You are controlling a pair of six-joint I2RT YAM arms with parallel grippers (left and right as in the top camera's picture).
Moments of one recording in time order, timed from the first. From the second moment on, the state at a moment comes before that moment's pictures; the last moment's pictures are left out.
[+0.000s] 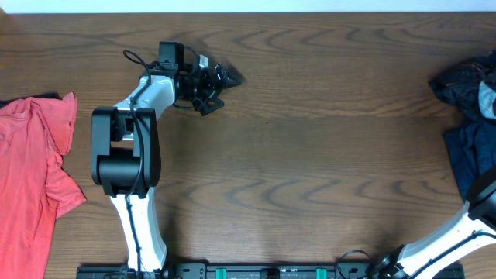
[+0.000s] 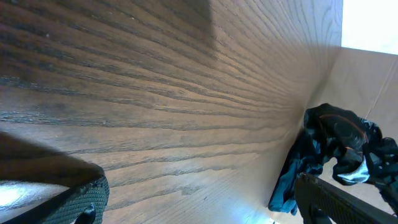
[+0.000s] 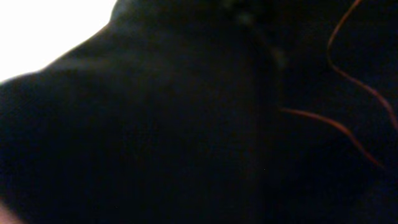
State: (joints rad) left arm -0.07 2.22 1.48 -0.41 0.84 -0.65; right arm -0.70 2.08 1.85 -0.79 -0.51 0.01
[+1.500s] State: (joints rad) left arm -0.07 2.22 1.48 -0.41 0.84 -0.69; right arm -1.01 2.08 1.85 -1.07 -0.34 -0.05
